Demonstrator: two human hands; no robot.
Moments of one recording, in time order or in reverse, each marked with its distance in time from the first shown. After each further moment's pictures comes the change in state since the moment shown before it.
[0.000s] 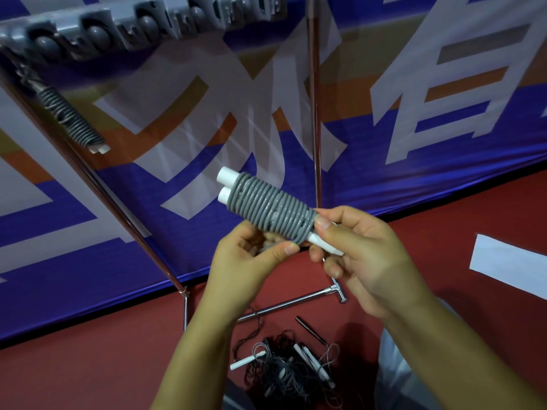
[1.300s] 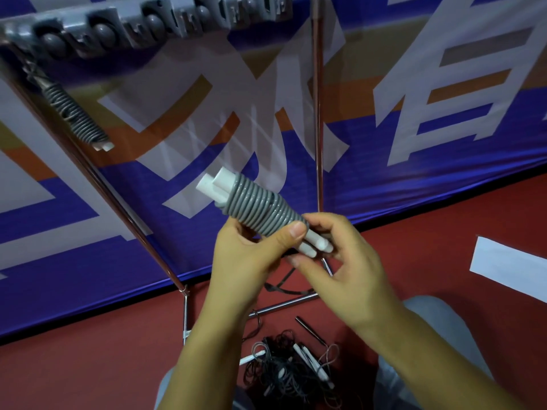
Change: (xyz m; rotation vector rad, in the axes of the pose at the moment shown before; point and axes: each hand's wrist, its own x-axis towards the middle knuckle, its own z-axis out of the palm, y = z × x) left_hand -0.001 0.019 0.011 -0.218 0.031 0.025; right_hand -0.002 0.036 -0.001 -0.669 0.030 -0.565
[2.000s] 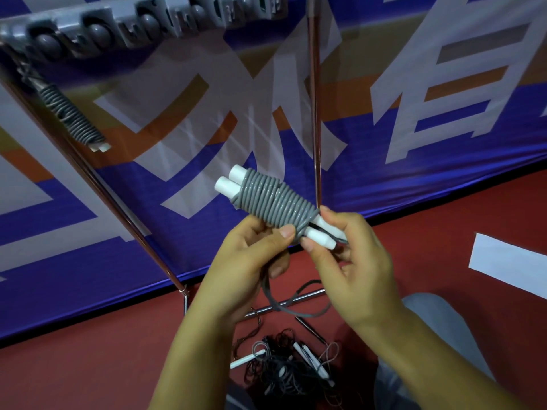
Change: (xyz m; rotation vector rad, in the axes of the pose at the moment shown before) left_hand -0.002 0.003 -0.005 -0.064 -0.163 -0.185; right_hand -0.002 0.017 0.003 -0.068 0.269 -0.197
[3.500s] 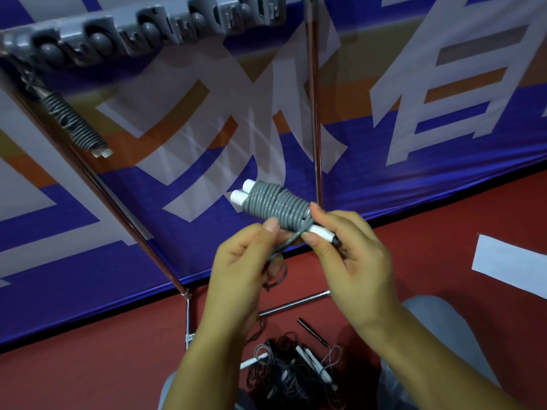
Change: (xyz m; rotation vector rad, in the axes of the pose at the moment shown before) left_hand -0.008 -0.007 0.006 0.136 0.199 0.117; right_hand 0.007 0.006 0.003 0.084 0.000 -0.030
